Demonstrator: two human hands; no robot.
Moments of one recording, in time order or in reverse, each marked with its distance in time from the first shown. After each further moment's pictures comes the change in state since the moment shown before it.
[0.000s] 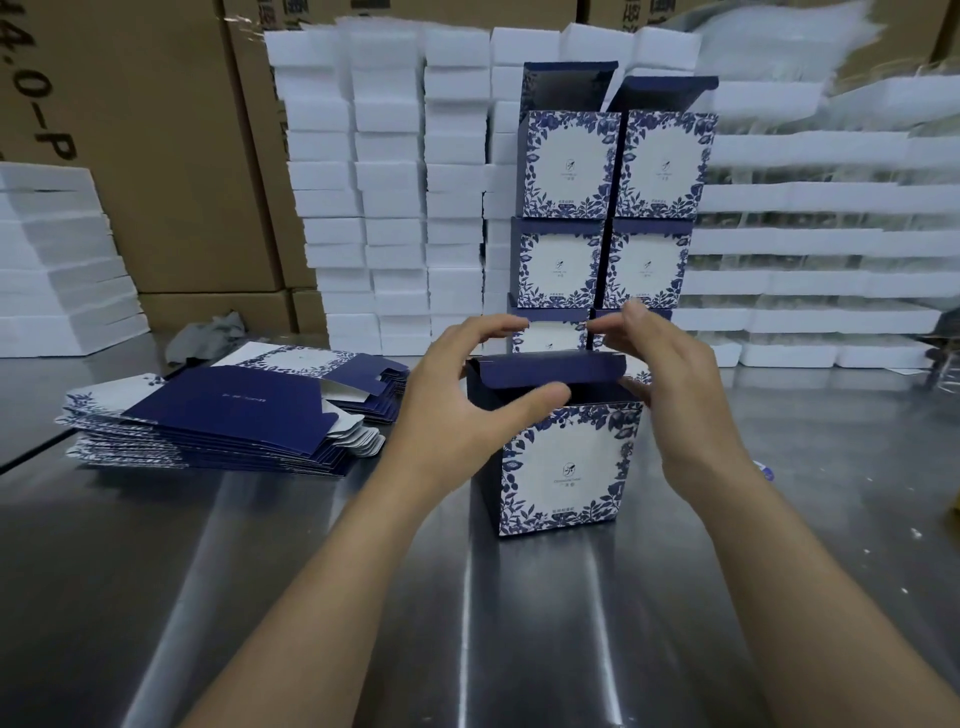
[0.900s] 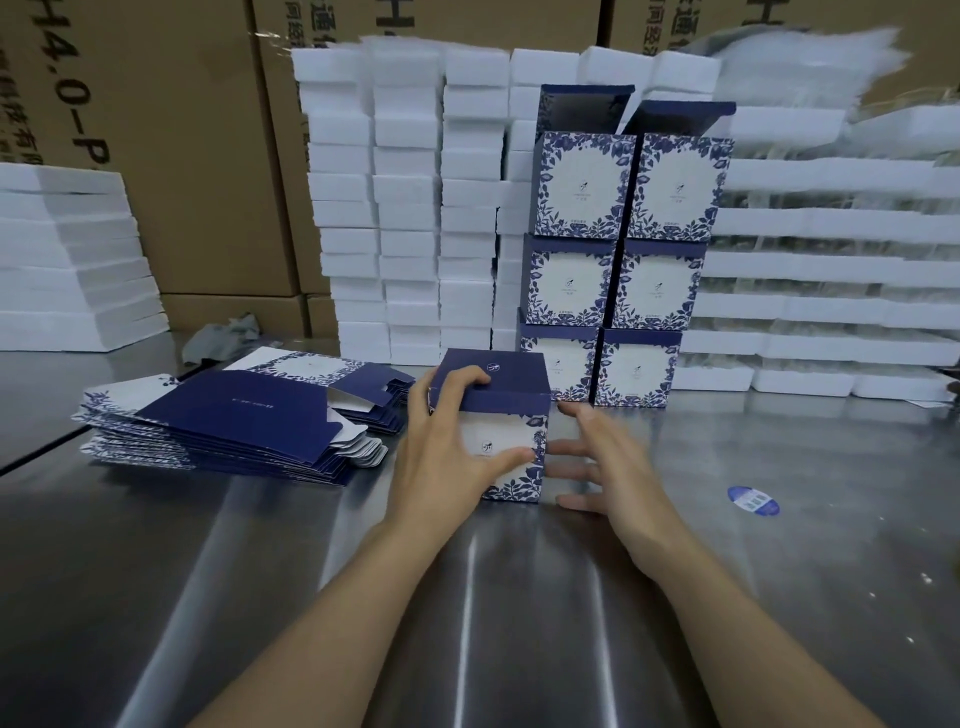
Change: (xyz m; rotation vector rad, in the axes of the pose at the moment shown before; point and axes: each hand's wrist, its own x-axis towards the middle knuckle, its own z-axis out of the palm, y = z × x) left_hand -0.009 -0.055 0.022 0.353 0.159 -0.102; right_hand -0.023 0.053 0.016 0.075 -0.195 0.361
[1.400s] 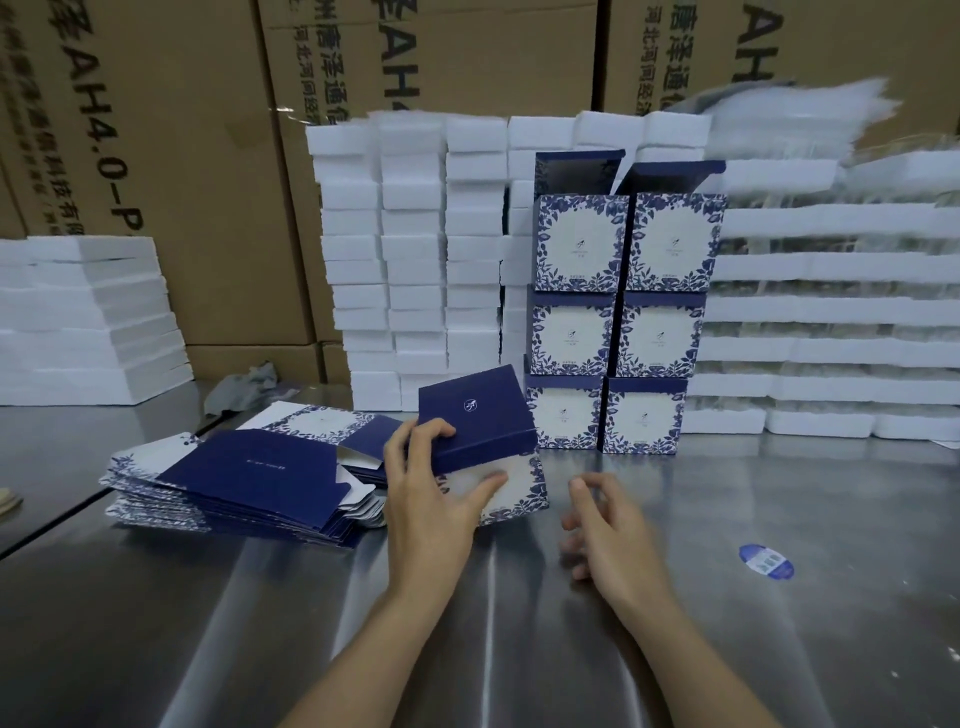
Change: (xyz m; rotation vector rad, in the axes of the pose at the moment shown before) left_hand 0.008 -0.005 0.004 -0.017 0.277 -0.051; right_hand 0.021 0.031 0.000 -0.116 0.171 -0.016
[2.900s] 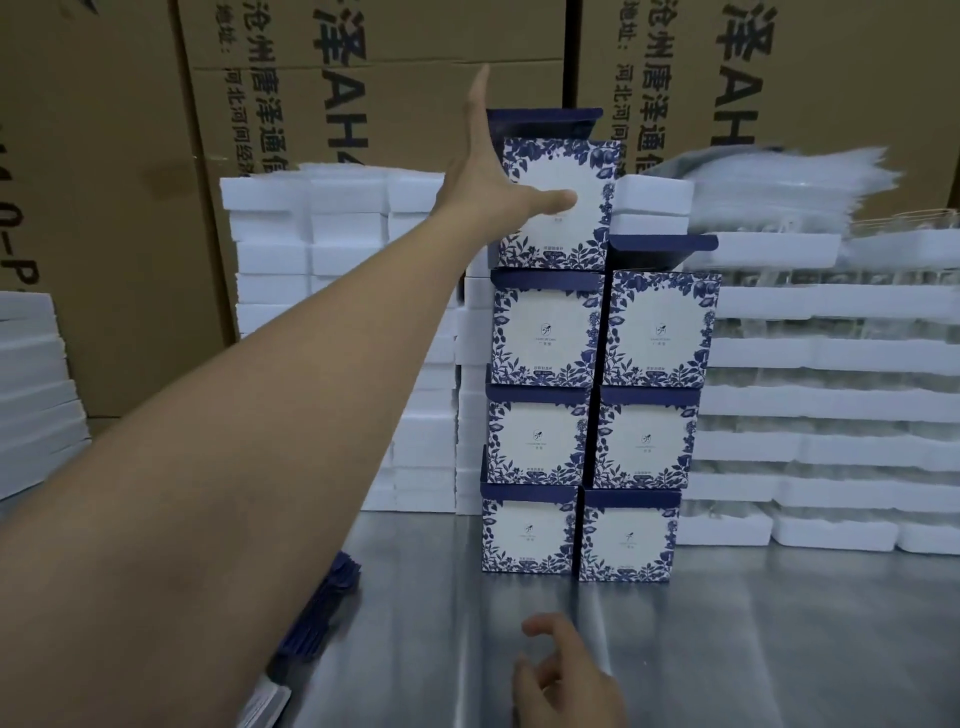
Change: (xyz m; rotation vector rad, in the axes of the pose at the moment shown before) left_hand 0.365 0.190 0.122 -0.165 -0.294 0.206; right_hand 0.065 0.007 0.012 -0.356 0.073 0.009
